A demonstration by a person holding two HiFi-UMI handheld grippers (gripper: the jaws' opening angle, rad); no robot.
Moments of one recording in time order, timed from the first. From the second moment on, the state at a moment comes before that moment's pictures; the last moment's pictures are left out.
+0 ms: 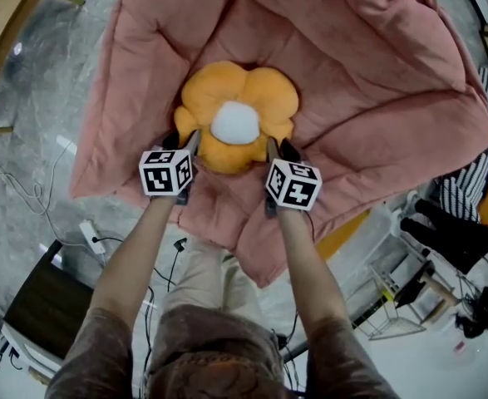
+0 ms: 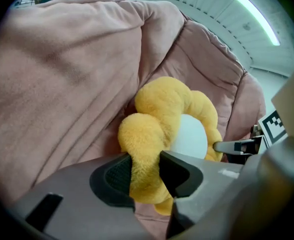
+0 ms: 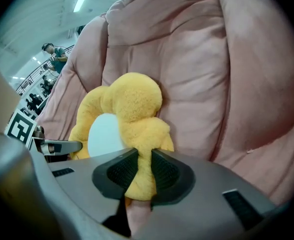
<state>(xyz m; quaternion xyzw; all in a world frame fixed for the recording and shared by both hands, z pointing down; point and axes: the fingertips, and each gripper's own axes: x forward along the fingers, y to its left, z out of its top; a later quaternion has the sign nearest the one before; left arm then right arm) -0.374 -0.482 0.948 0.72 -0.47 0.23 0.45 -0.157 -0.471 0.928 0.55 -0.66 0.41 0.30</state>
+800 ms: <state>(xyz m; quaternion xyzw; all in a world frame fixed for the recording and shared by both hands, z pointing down) -0.356 -0.424 0.705 0.74 -0.49 0.18 0.42 -0.160 -0.421 0.700 0.50 -0.75 0.37 0.22</state>
